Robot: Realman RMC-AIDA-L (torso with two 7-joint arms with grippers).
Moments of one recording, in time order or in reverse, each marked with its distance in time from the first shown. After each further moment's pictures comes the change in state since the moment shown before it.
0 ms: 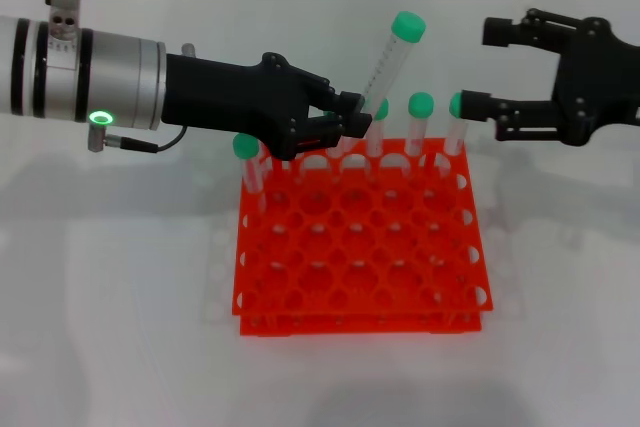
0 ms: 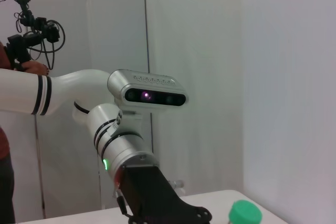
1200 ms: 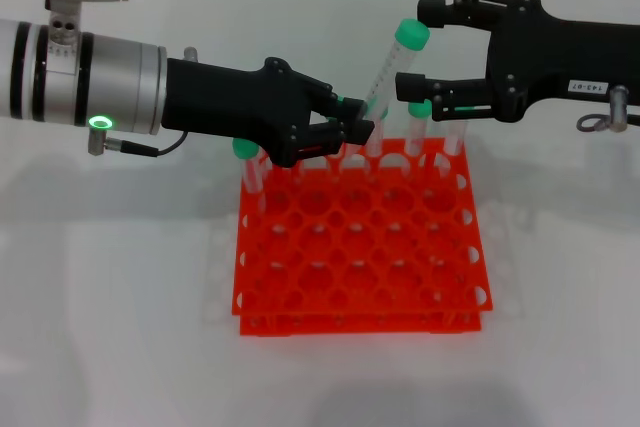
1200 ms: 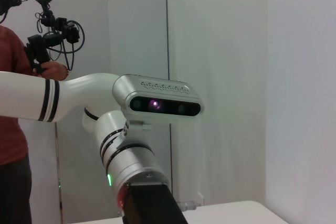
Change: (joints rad) left arm 0.004 -0.002 0.003 0.005 0.001 0.016 0.013; right arm 0.101 0.006 -0.079 0.053 0.024 0.073 0.000
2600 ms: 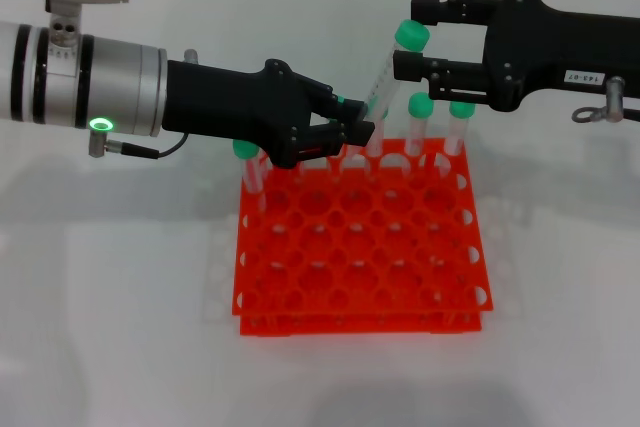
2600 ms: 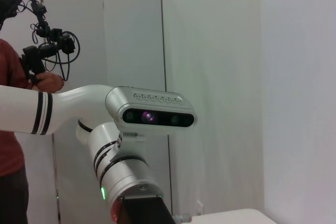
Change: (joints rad) left arm 0.002 -0.002 0.000 -0.002 -0.002 0.000 0.000; right arm 0.015 0.000 0.000 0.026 0.026 0.007 0.001
